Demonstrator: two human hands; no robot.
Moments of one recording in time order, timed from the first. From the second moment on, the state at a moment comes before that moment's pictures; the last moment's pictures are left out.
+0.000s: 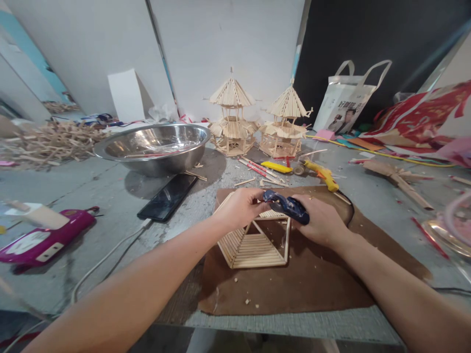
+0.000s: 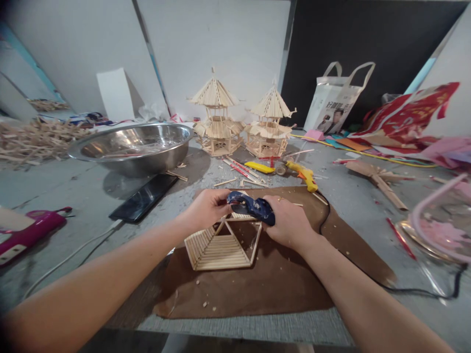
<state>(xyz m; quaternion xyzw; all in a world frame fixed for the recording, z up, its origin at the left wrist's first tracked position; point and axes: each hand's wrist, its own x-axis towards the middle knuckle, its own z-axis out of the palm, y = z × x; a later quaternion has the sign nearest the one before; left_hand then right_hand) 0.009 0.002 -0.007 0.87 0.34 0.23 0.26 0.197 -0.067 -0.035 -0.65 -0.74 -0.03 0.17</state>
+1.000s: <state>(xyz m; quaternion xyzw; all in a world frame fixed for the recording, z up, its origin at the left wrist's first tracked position) 0.012 0.001 -0.011 0.87 0.32 0.24 0.29 0.194 -0.067 -0.030 -0.67 -0.73 -0.03 0.14</state>
